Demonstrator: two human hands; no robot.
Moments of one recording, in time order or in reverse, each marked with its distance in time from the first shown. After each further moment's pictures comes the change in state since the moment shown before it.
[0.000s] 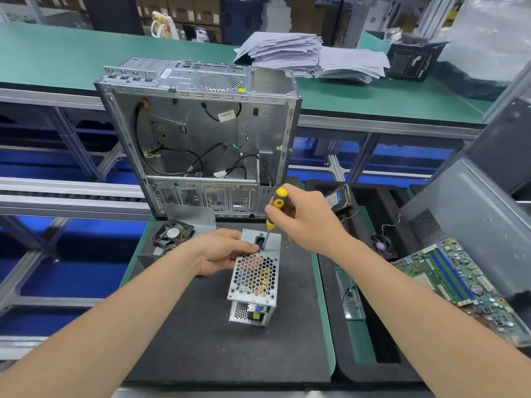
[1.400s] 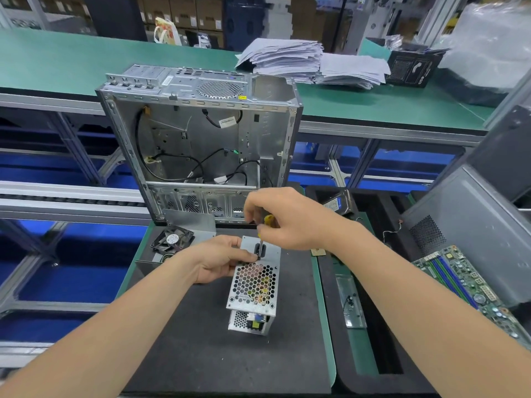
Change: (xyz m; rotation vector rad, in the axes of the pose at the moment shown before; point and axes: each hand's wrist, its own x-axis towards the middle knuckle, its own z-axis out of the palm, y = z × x) left_hand 0.001 -0.002 -0.005 0.026 -0.028 0.038; right_hand 0.030 -0.028 -0.014 -0.282 -0.369 -0.281
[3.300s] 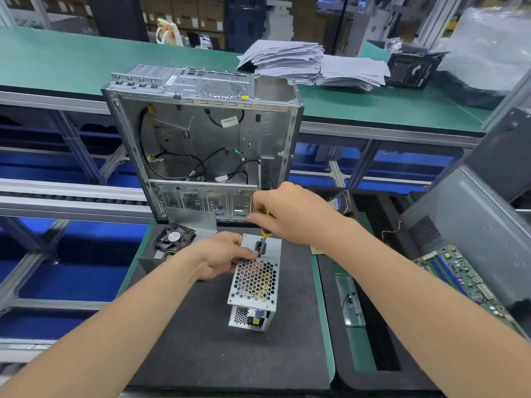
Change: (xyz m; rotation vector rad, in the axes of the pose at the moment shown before) left_hand -0.009 0.005 0.010 0.098 0.072 0.007; right_hand 0.004 -0.017 -0.005 -0.289 -0.061 0.195
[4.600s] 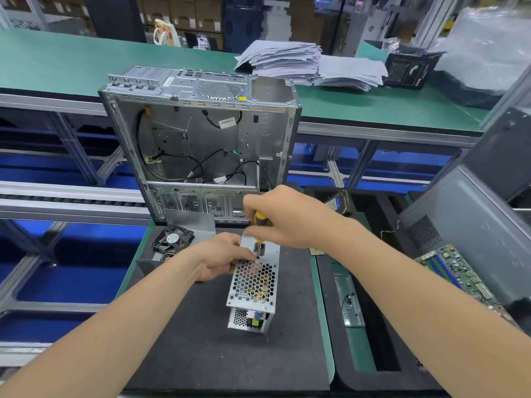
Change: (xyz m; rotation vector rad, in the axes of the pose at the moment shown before) left_hand 0.005 0.000 -0.002 0.077 0.013 0.020; right_hand -0.003 0.002 0.000 0.073 0.018 -0.176
